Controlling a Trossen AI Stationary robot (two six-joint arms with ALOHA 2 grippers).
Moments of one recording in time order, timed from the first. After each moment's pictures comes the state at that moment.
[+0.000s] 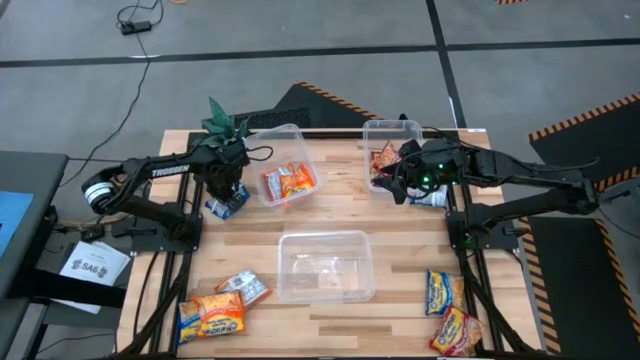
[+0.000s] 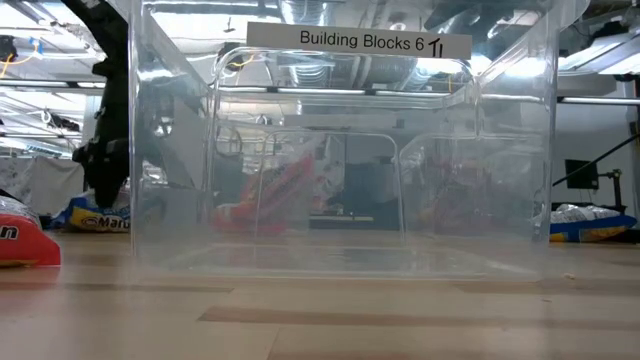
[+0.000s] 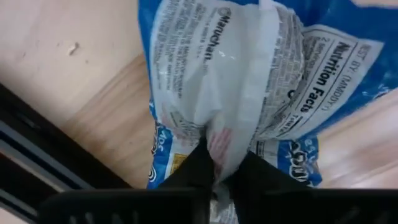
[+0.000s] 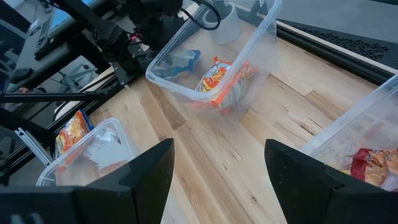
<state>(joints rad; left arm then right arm) 0.69 1.33 0.68 -0.91 -0.05 -0.21 -0.15 0.97 1.00 -0.54 0.11 0.55</state>
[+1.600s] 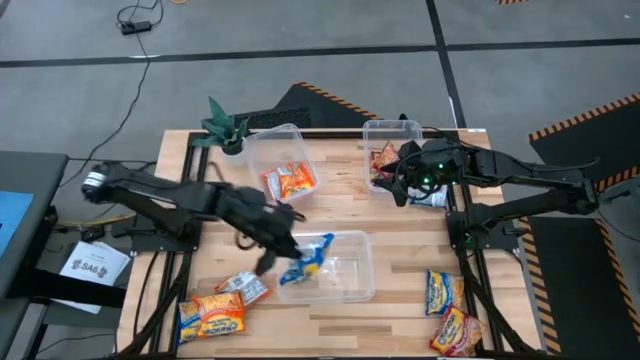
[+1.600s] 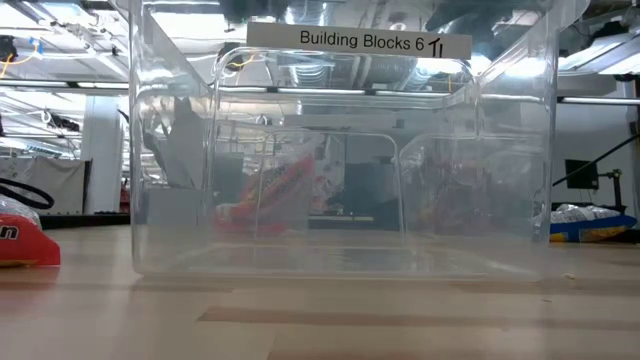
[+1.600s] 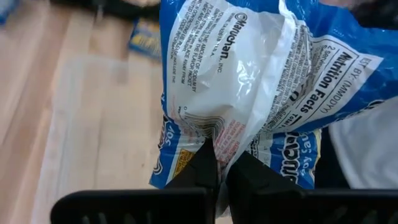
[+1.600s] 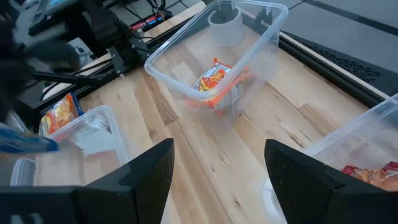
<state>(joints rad) -0.20 1.32 1.20 -0.29 0.18 -0.45 -0.15 0.97 1.00 -0.54 0.11 0.43</state>
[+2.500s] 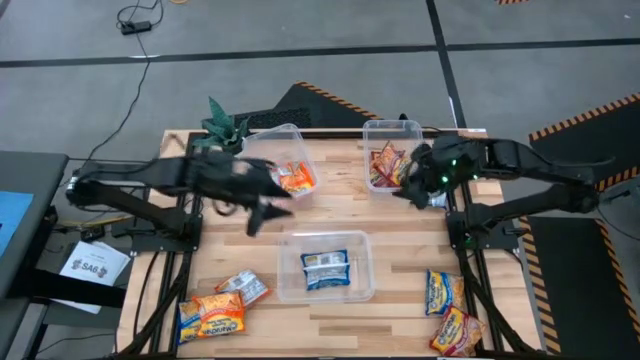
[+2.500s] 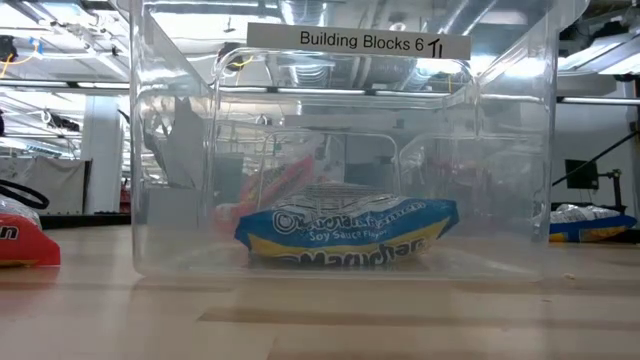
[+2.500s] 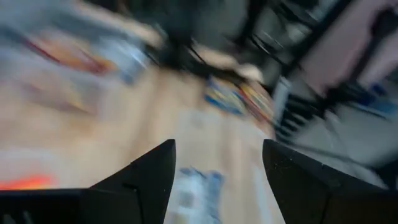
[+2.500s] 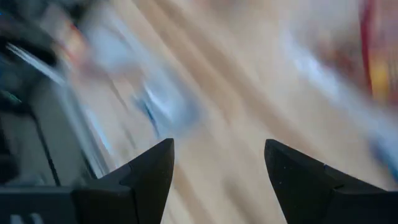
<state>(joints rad) -0.05 1.14 1.24 -0.43 -0.01 -0.37 -0.11 0.97 1.21 -0.93 -0.06 0.65</state>
